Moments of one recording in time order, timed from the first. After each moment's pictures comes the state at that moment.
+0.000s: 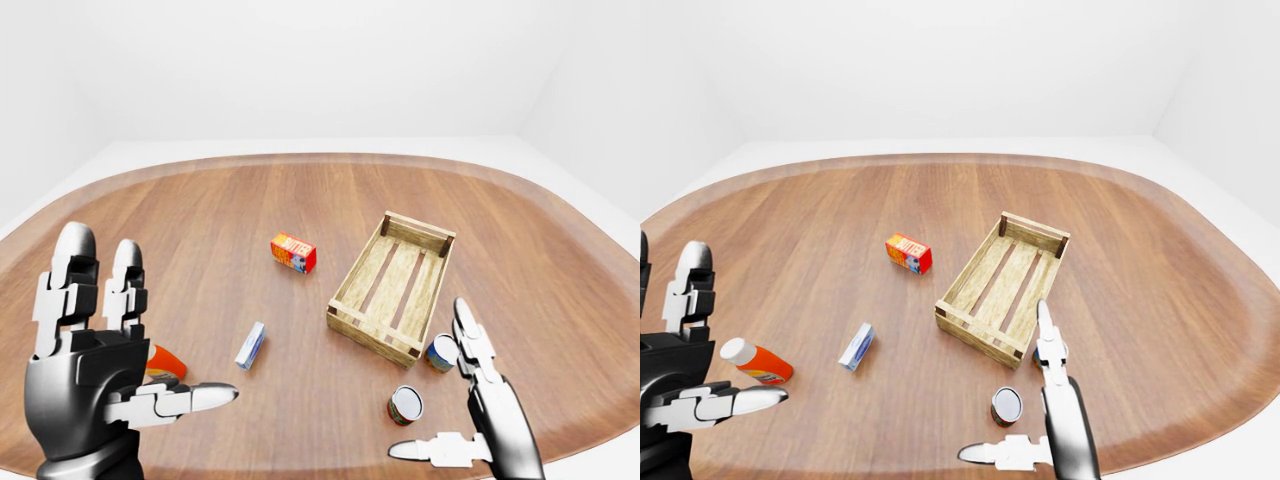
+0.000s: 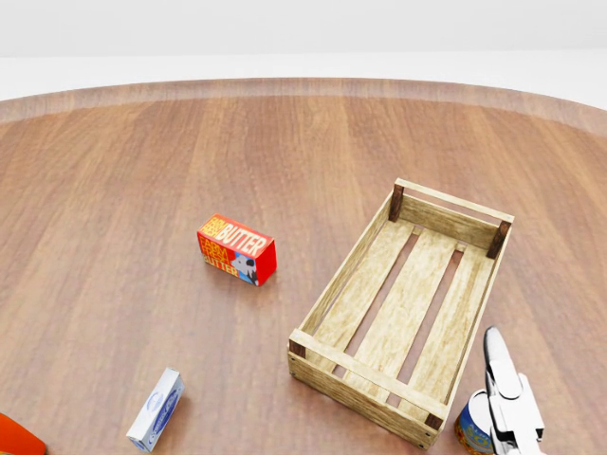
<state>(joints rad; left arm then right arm) 0.36 -0.14 0.38 -0.92 -0.29 0.09 -0.32 0.81 -0.20 0.24 -0.85 -0.26 0.09 -0.14</state>
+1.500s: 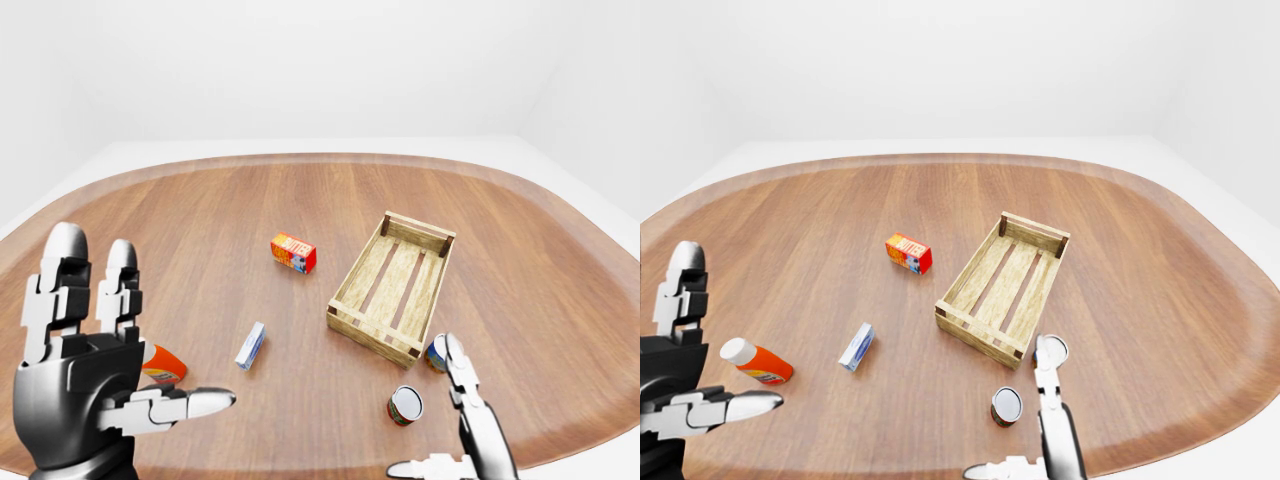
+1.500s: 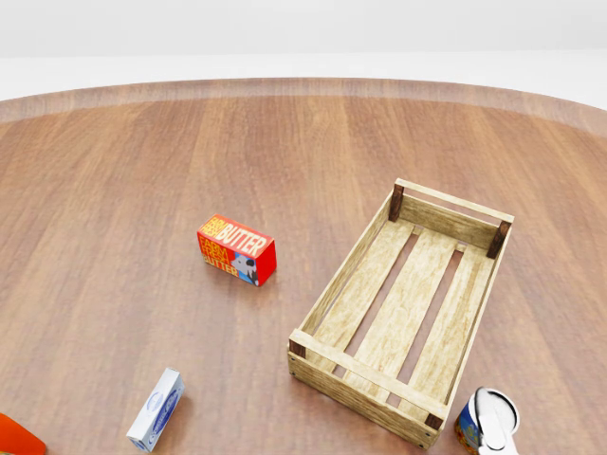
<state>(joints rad) 0.37 -0.15 0.40 -0.94 -0.30 0.09 -0.34 0.83 -0.22 0.24 -0.56 -0.20 -0.07 -0.22</state>
